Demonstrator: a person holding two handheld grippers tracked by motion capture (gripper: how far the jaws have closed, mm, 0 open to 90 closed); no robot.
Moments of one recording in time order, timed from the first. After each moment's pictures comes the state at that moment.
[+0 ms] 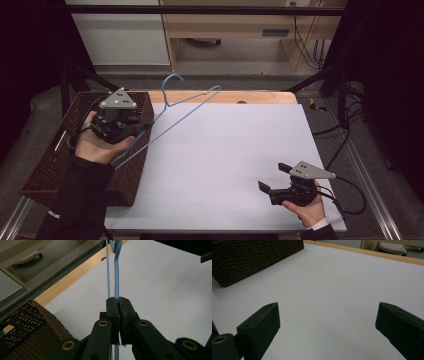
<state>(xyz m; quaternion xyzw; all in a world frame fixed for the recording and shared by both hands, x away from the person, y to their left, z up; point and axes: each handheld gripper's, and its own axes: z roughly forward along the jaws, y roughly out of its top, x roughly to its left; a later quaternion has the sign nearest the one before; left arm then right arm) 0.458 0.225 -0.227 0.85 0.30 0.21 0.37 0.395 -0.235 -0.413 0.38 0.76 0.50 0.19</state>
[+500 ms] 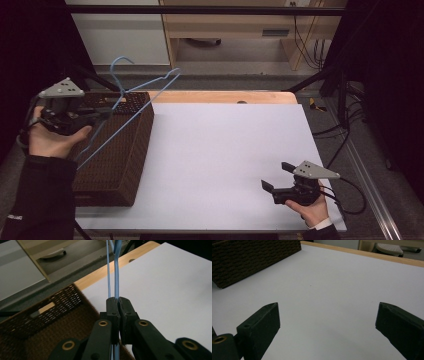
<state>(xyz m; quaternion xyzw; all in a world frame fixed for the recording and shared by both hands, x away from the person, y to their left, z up) 0.462 0.314 -0.216 0.81 0.37 0.25 0.38 0.395 -0.241 -0.411 0.39 0.75 0.50 0.19</state>
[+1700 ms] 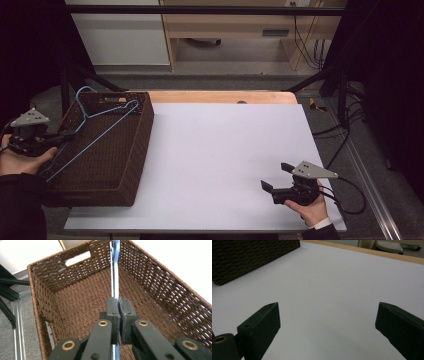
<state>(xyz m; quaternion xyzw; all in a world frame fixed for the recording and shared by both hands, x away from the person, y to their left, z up) 0.467 0.415 -0.301 0.80 0.44 0.26 0.33 0.397 -0.240 -0.415 0.39 0.76 0.49 0.19</state>
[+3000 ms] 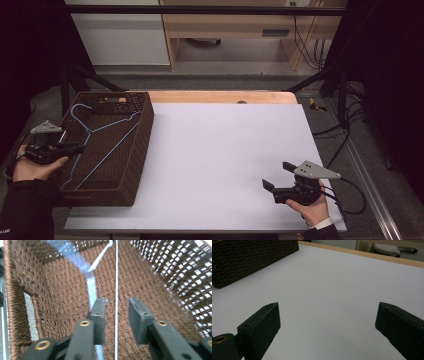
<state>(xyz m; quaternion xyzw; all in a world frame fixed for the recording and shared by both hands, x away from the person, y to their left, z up) 0.470 0.424 -0.347 0.78 0.49 0.22 0.32 0.396 -0.243 -0.412 0.39 0.75 0.49 0.20</state>
